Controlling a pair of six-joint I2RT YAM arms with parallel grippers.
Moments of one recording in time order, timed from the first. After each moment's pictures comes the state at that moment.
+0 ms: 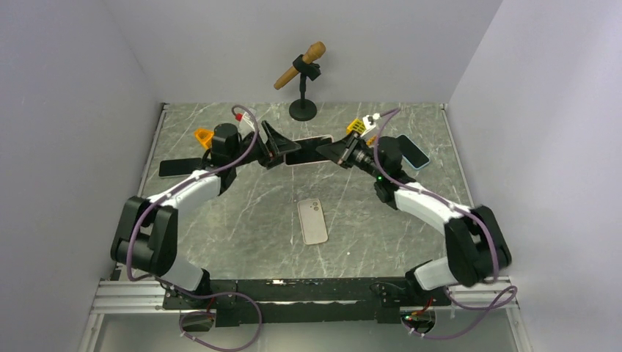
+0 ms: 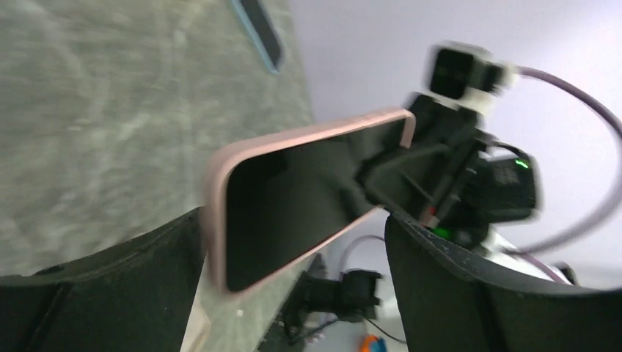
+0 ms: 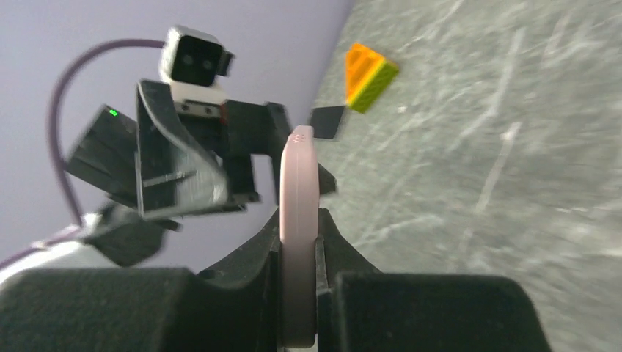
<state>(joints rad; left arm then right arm) -0.32 1.53 0.85 0.56 0.73 -1.13 0.44 1.48 0.77 0.69 -0.43 1.02</state>
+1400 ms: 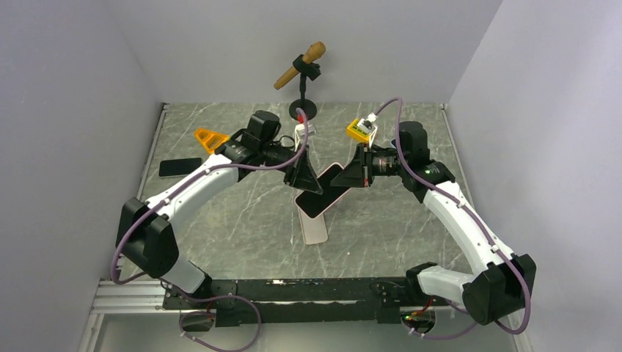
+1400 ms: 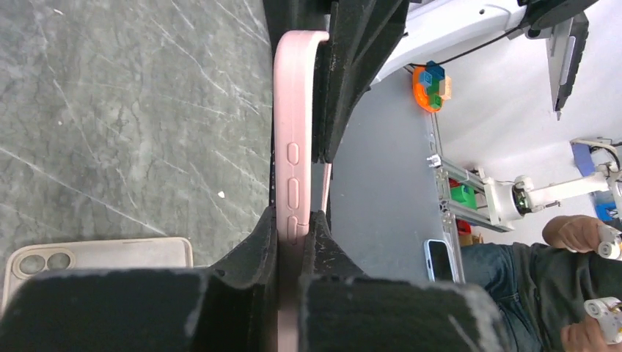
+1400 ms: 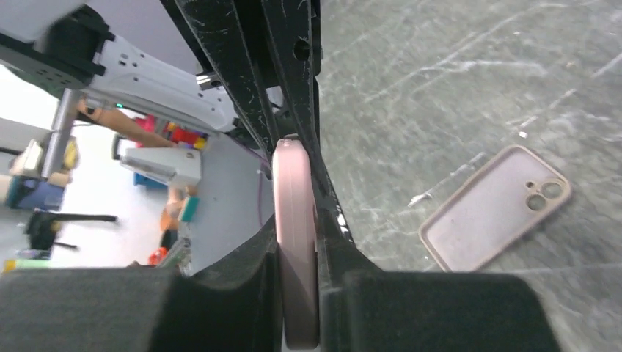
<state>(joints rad) -0.61 1.54 1.30 -0.35 1.12 -0.18 0.33 1.17 1.05 -0.38 -1.02 0.39</state>
